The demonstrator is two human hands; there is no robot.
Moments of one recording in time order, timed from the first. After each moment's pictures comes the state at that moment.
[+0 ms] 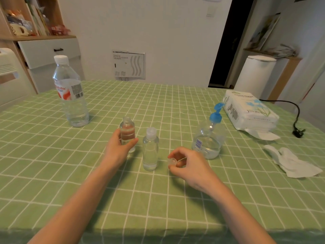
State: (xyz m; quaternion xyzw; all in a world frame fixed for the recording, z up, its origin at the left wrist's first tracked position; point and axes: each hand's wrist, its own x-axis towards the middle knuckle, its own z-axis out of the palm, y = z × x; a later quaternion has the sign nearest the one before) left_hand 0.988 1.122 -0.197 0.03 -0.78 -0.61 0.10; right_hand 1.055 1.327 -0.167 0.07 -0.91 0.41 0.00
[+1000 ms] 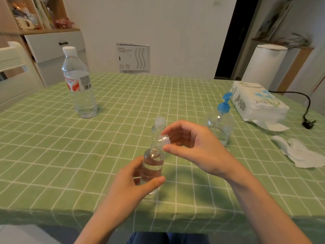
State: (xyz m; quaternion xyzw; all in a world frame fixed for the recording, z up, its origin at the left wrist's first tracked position) left_hand 1.121 1.133 -0.180 -0.06 -0.77 -0.63 0.00; right_hand 1.083 1.309 -0.111 0.25 -0.79 0.56 -0.01
